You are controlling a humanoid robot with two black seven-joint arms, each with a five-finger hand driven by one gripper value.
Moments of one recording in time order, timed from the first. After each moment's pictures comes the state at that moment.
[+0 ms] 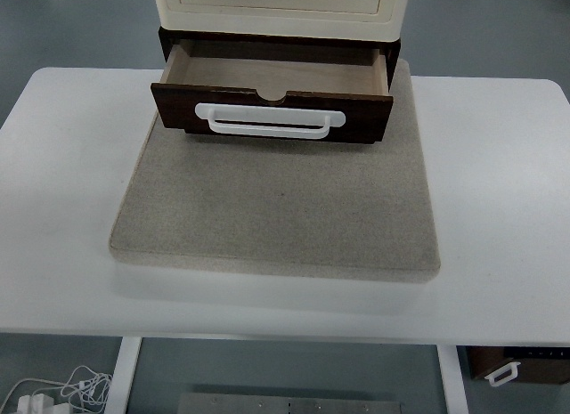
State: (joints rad) left arm -1.29 0.64 -0.81 -1.41 0.25 -0.24 0.00; right arm -0.01 0.00 -0.01 0.18 -0.04 0.07 0.03
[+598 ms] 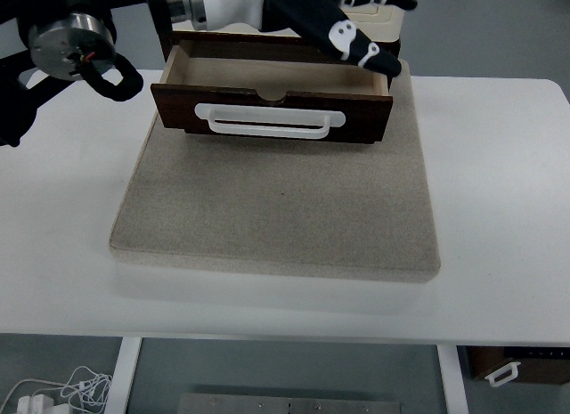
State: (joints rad) left arm -1.37 0.55 -0.47 -1.54 0.31 -0.24 0.14; right arm -0.01 0.00 -0.01 0.18 -0.04 0.07 0.03
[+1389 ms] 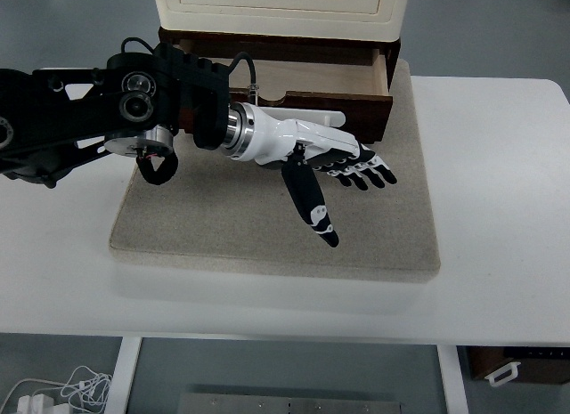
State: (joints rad) left arm -1.38 0.48 -0.20 -1.56 0.52 -0.31 0.41; right arm -0.01 0.00 -0.01 0.18 -0.04 0.07 0.03
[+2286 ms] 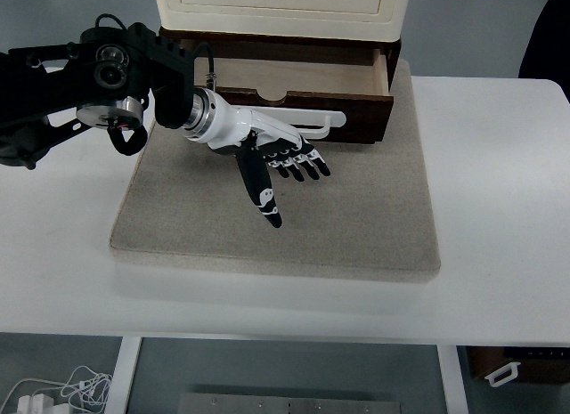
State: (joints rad) left arm -1.38 0.53 -0.20 -1.42 0.53 -0.46 0.52; right arm -0.01 0.00 -0.01 0.18 -0.04 0.07 0.03
